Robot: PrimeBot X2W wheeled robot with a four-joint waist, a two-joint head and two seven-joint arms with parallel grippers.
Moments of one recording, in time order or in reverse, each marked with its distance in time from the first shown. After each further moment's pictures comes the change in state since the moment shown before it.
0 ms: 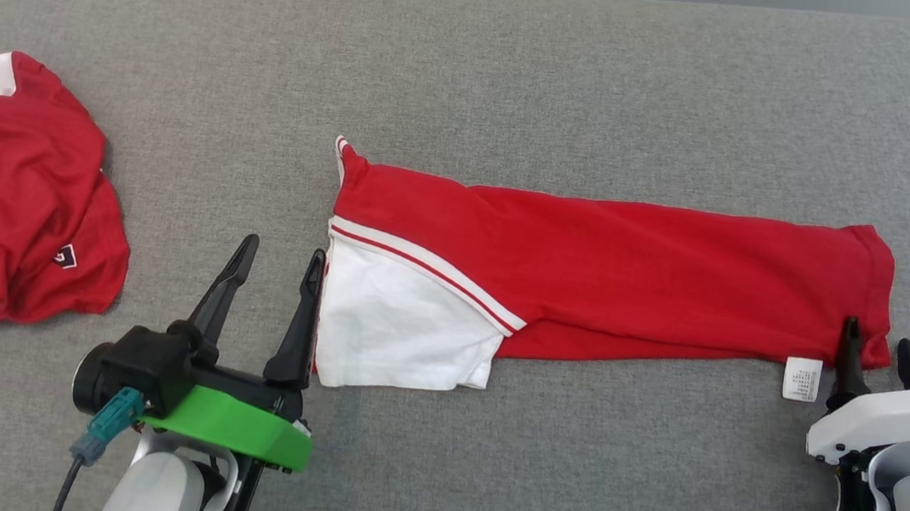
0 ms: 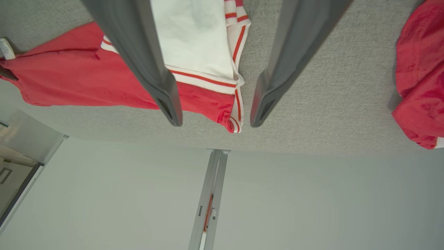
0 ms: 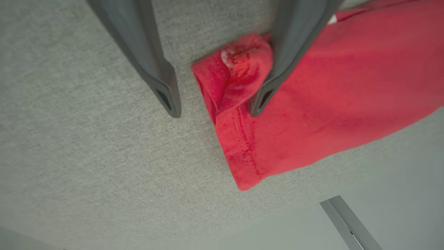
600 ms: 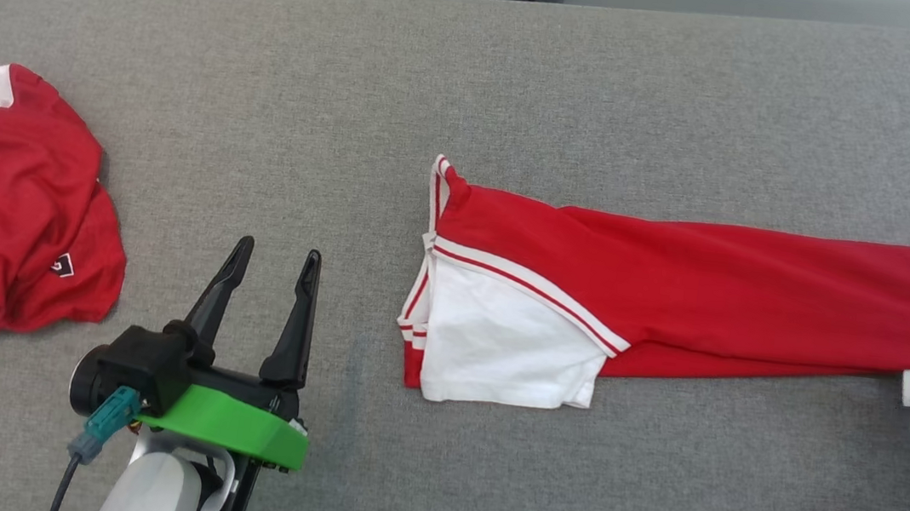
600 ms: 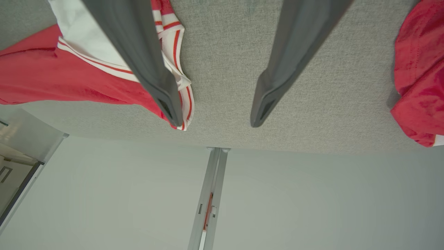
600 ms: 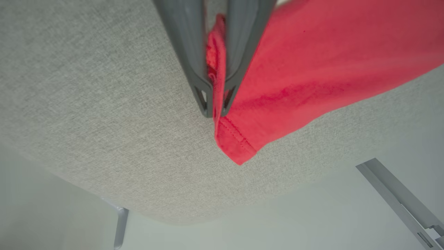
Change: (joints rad) left arm -0.002 -0.001 0.009 0.015 -0.004 0.000 0.000; right arm -0.057 -0.114 -0.108 0.083 0.025 0.001 0.000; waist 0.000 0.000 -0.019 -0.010
